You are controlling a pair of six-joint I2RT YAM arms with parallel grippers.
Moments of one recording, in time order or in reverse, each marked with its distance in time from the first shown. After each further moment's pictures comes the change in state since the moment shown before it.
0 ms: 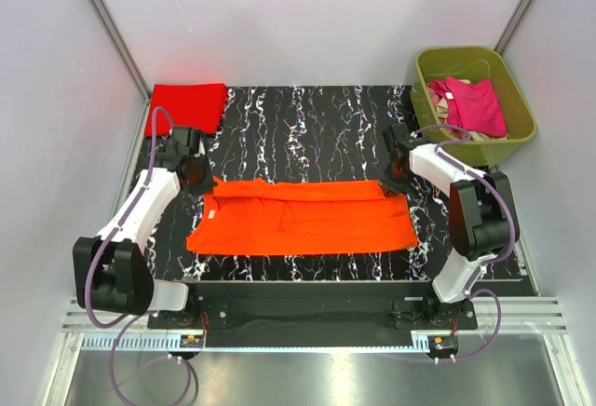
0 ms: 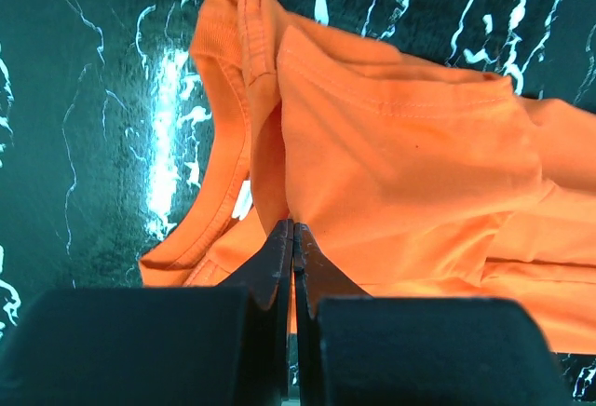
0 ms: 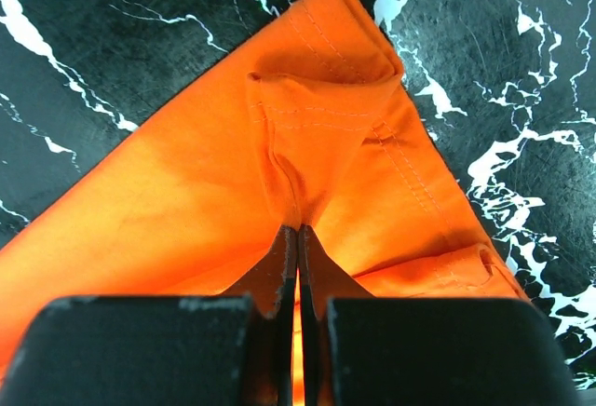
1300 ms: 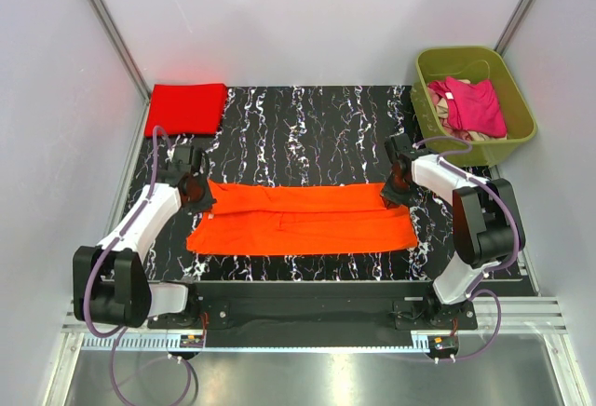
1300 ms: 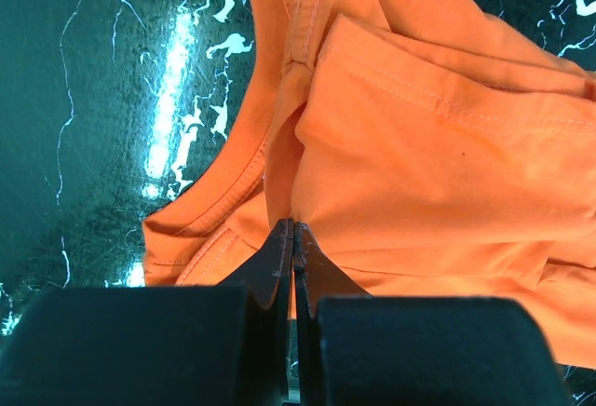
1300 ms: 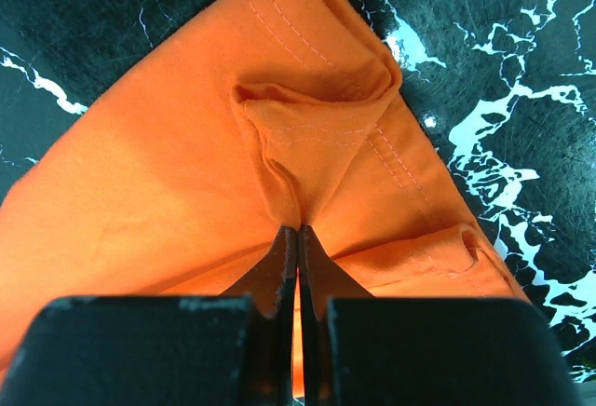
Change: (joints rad) left arm 0.000 -0.070 -0.175 0.028 -0.049 -0.071; right arm 0.000 -0.057 -0.129 0.042 -0.027 0.006
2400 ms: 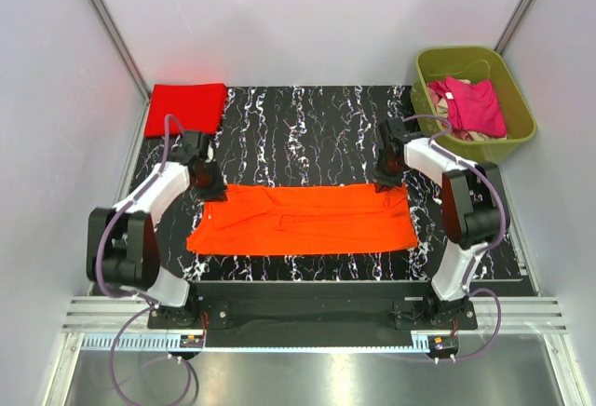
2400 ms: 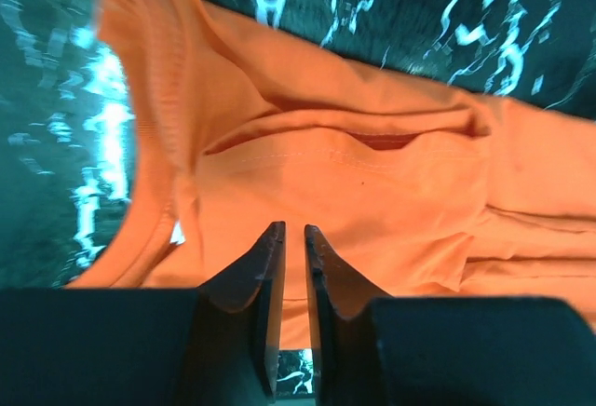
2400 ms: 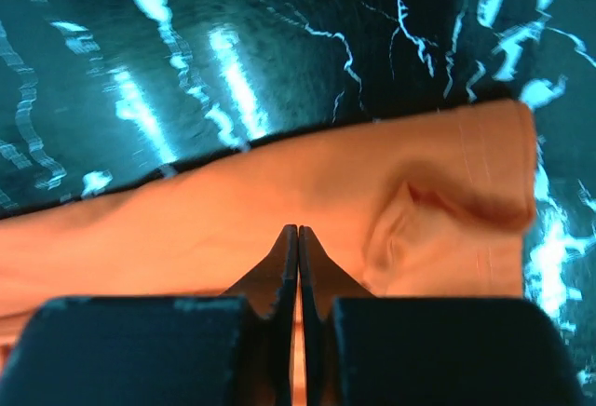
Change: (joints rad) left arm -0.003 0.192 0.128 0.057 0.177 0.009; right arm 0.000 0.125 0.200 0.014 -0.122 -0.259
